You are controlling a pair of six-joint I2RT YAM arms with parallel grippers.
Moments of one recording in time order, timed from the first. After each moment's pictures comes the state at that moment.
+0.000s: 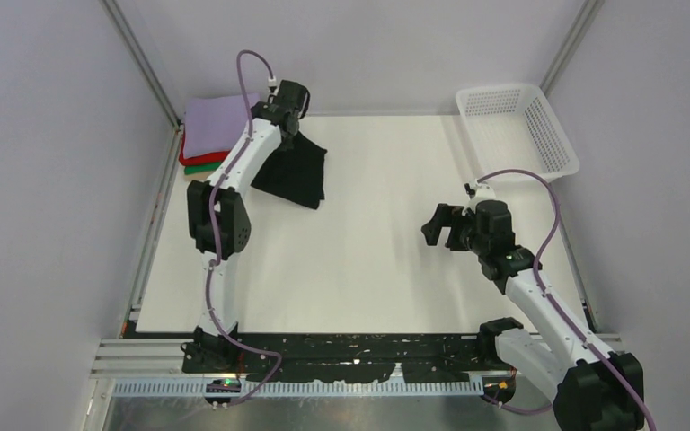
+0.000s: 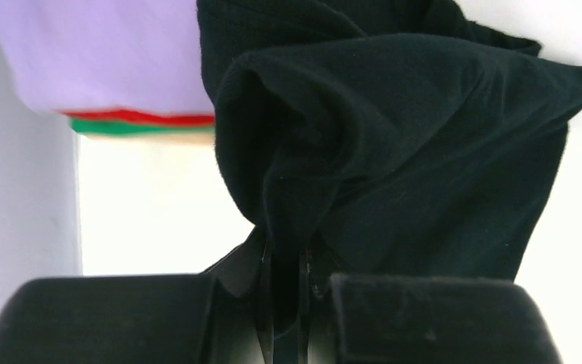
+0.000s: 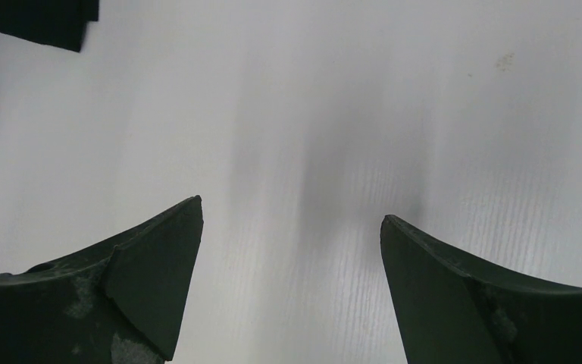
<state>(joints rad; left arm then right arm) -0.35 2.15 2.06 -0.92 -0.54 -0.20 0.21 0.89 0.52 -0.21 -0.15 0.35</state>
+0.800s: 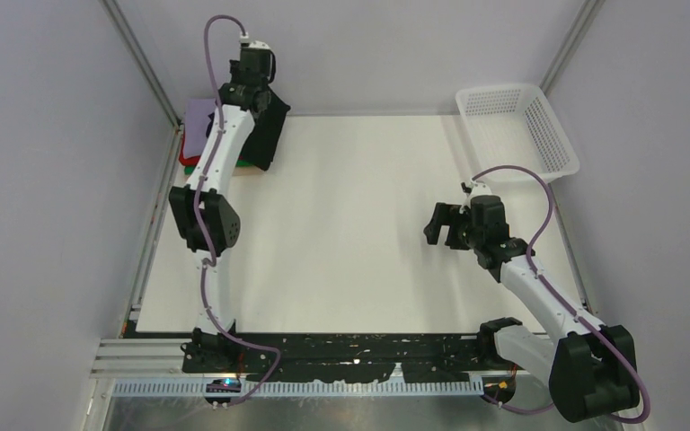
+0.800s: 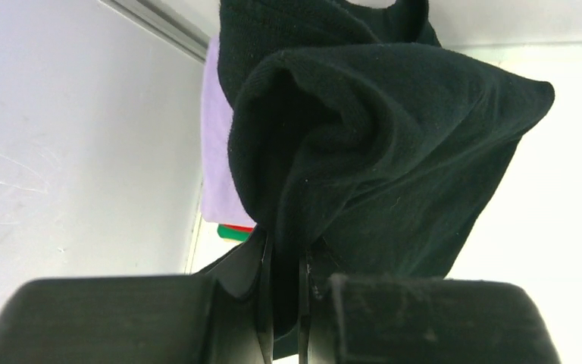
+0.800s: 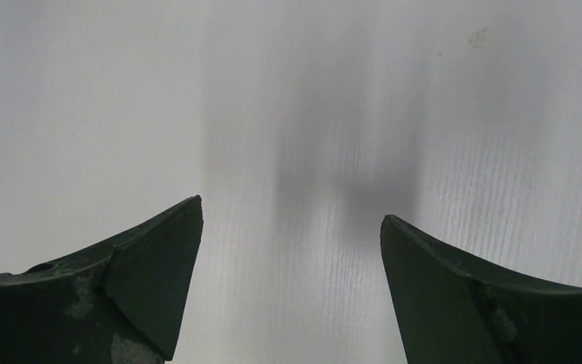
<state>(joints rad) -0.21 2.20 2.34 -0.76 -0.62 0.13 0.19 1.02 0.55 -0.21 -0.10 0.31</state>
